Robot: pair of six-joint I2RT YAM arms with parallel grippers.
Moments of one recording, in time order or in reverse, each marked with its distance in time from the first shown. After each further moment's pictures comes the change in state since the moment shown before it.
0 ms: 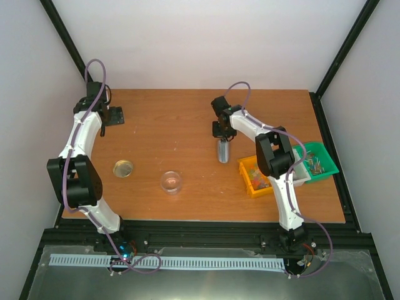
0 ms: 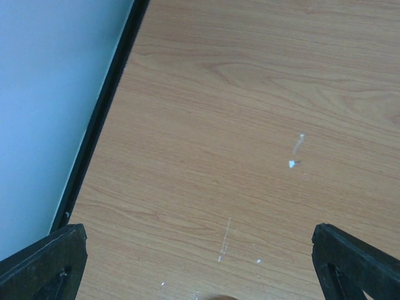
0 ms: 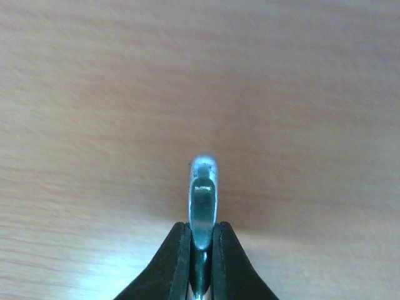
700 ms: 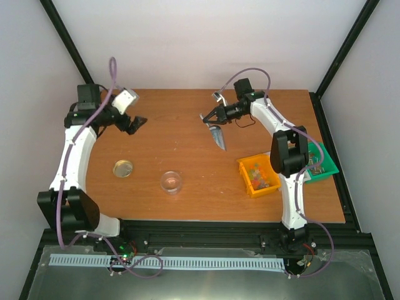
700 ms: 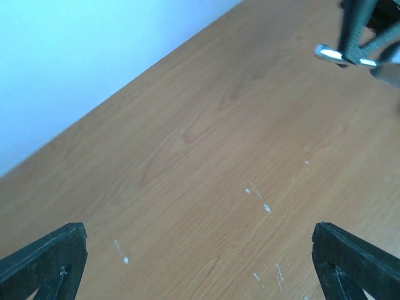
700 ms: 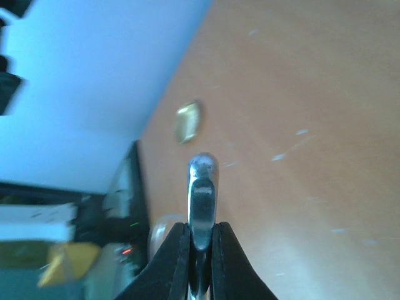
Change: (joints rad) left arm -0.026 -0.232 -0.050 0.013 0.822 0.683; right arm -0.168 -0.050 0.150 -0.031 -1.160 -0.363
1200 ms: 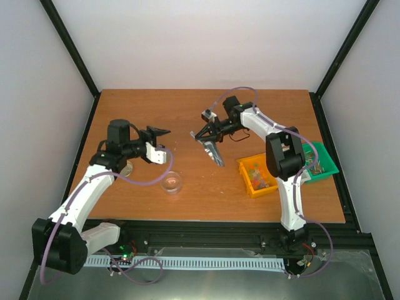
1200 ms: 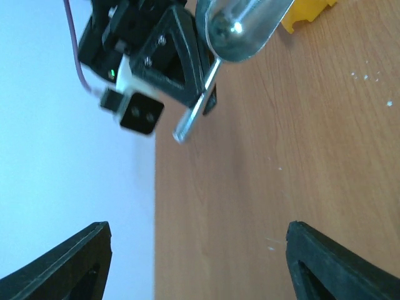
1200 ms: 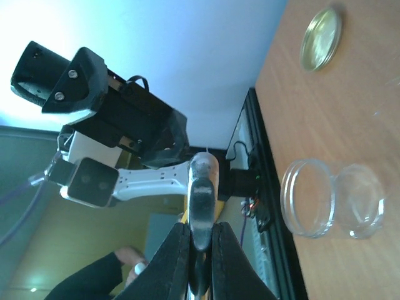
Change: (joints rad) left arm -0.296 -0.343 -0.578 0.418 0.093 0.855; right arm 0.073 -0.043 -0.196 -0.139 -0.444 0.006
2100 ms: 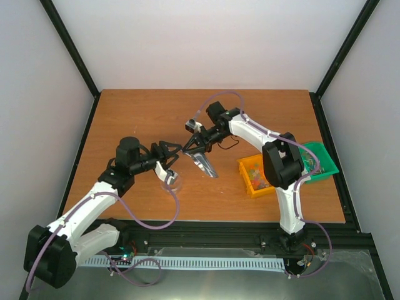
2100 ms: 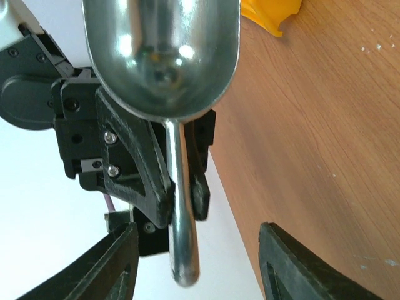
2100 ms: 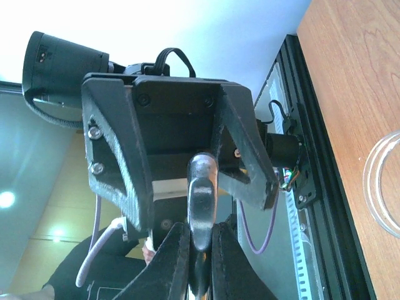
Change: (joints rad) left arm -0.196 -0.135 -0.277 0.362 -0.105 0.360; right arm 0.184 -0.108 -0.088 0.022 -0.026 0.069
